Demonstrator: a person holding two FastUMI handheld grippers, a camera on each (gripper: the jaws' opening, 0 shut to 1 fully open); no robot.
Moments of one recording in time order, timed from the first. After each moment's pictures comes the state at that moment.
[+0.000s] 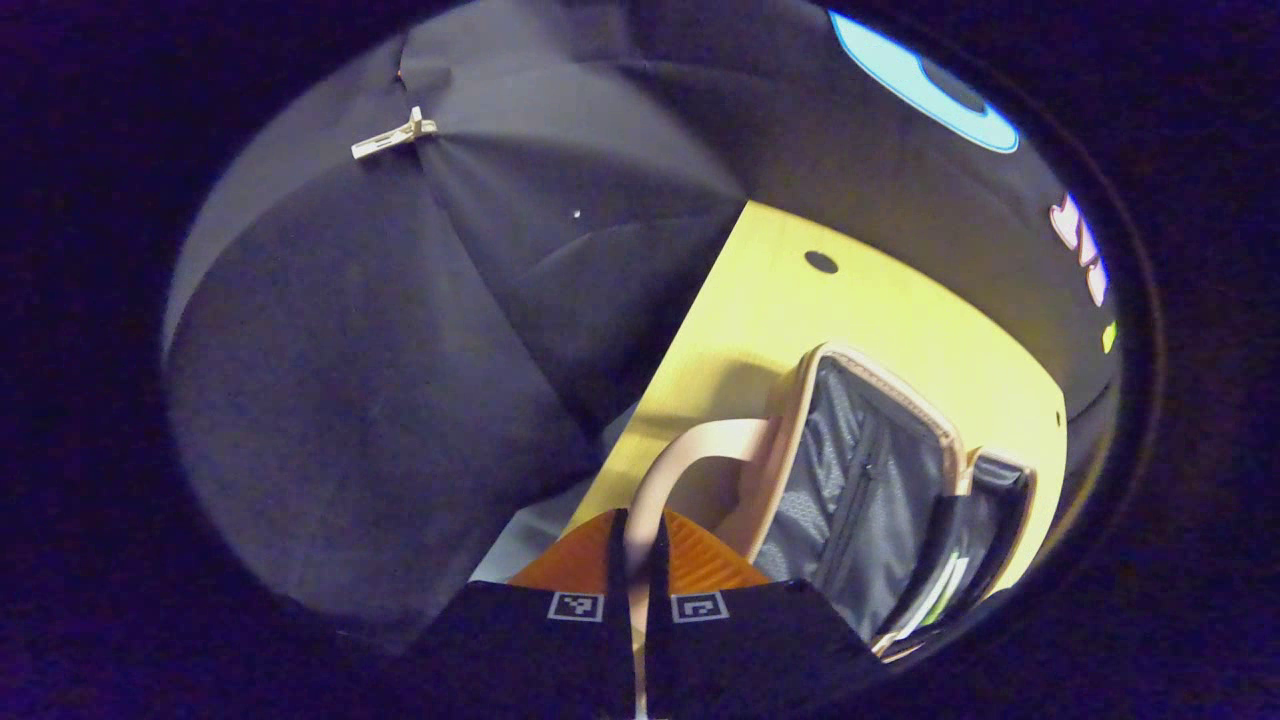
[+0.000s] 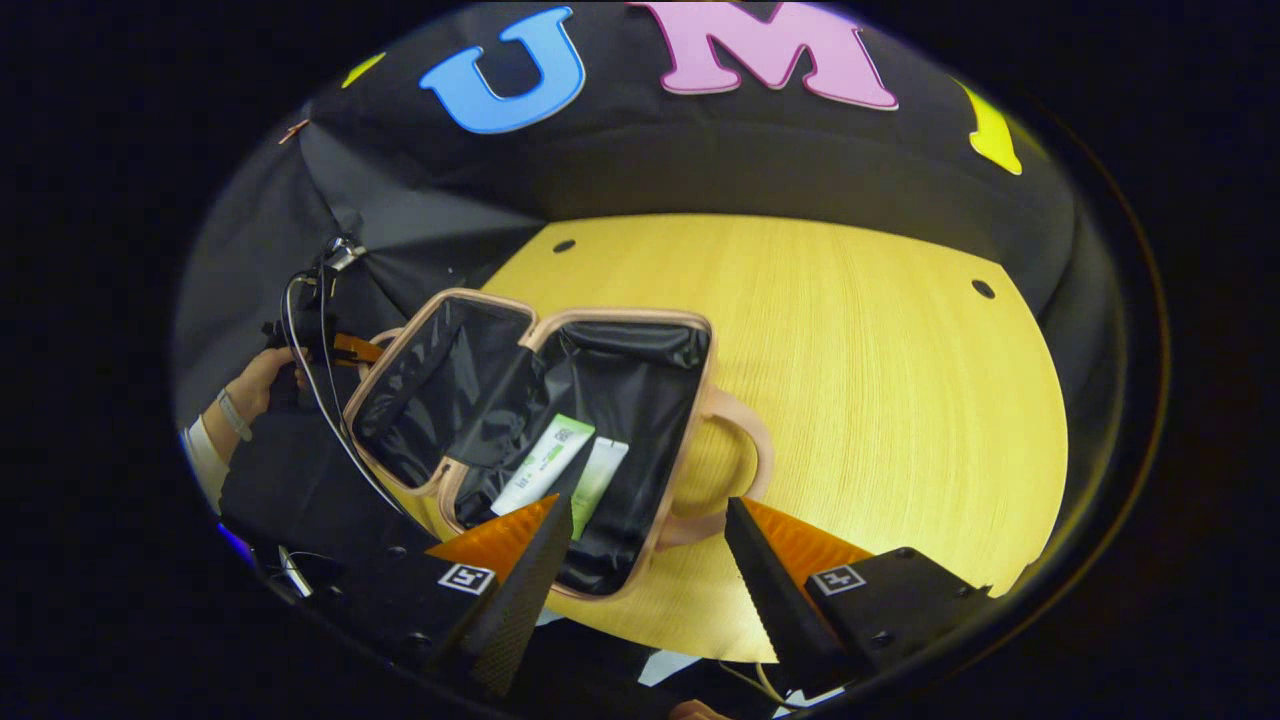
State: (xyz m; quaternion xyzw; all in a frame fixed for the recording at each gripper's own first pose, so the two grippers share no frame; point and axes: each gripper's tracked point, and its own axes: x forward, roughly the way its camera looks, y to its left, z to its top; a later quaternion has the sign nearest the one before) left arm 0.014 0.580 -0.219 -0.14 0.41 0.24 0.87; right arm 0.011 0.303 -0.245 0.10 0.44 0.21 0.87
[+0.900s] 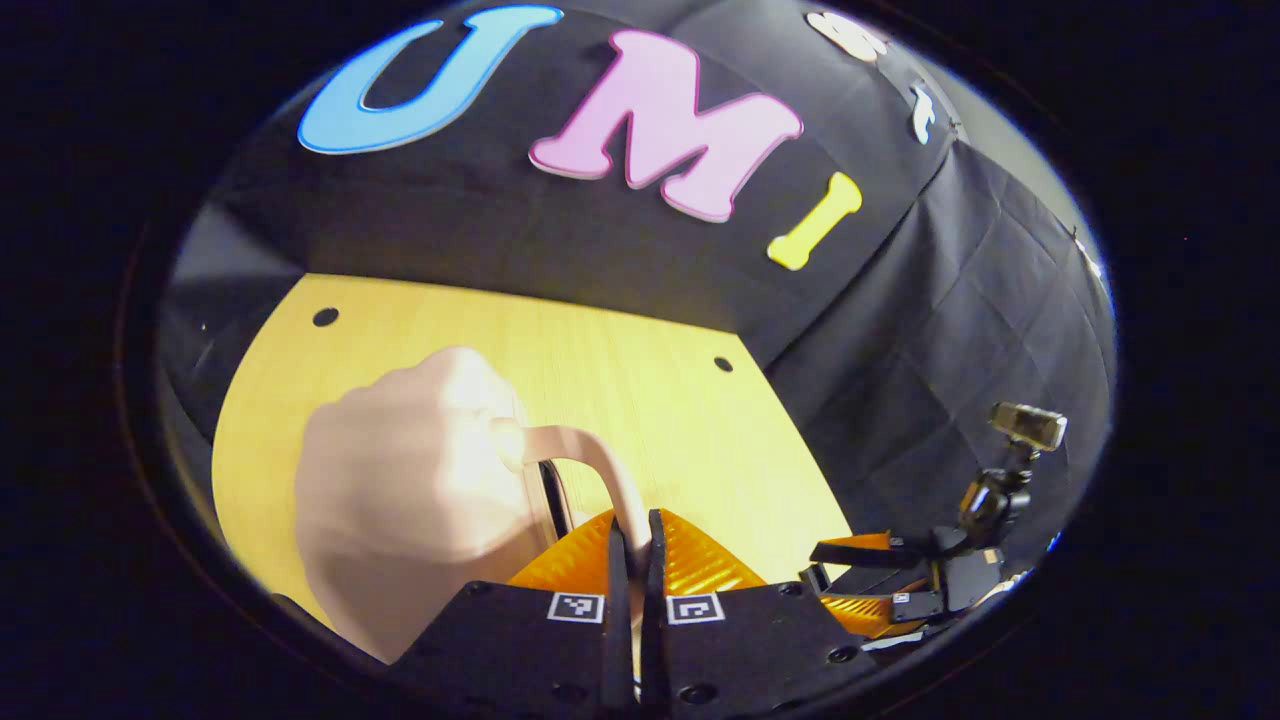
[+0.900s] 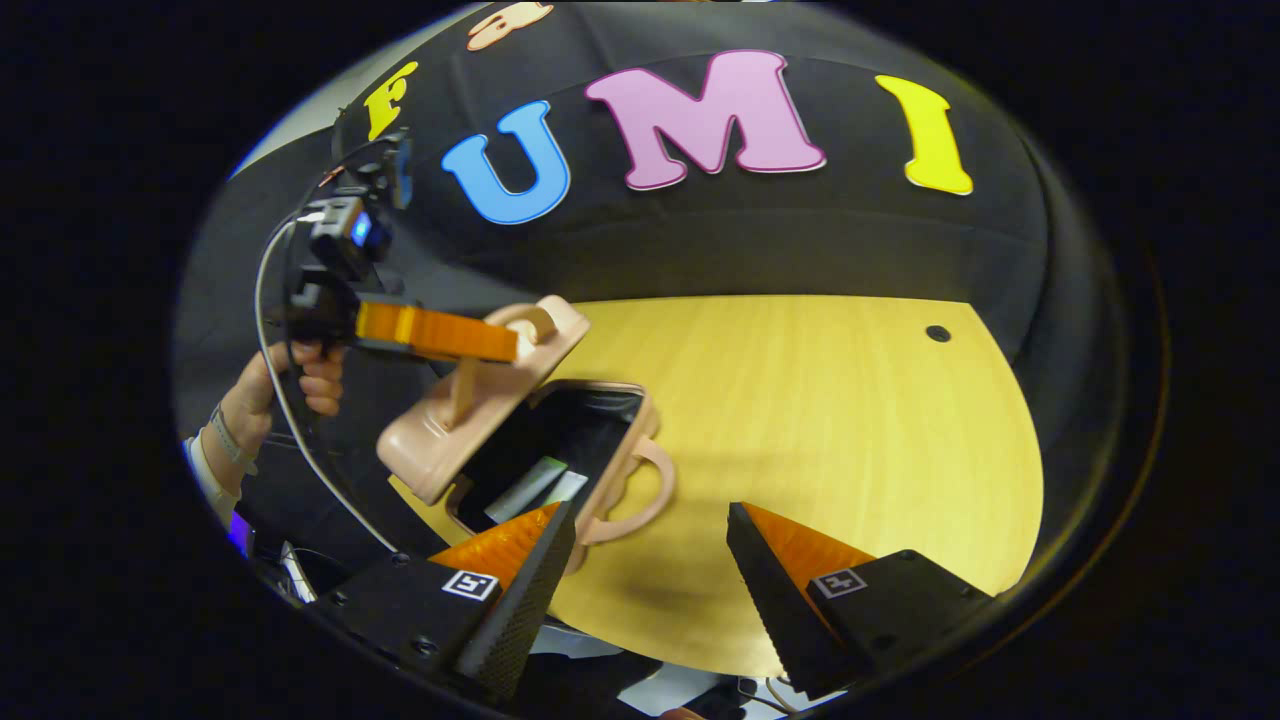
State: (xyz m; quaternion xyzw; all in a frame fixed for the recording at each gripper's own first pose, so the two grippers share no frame) left arm 0.078 0.178 -0.203 -0.09 0.39 -0.16 0.90; right arm -0.014 0.148 -0.217 0.14 0.35 0.22 0.90
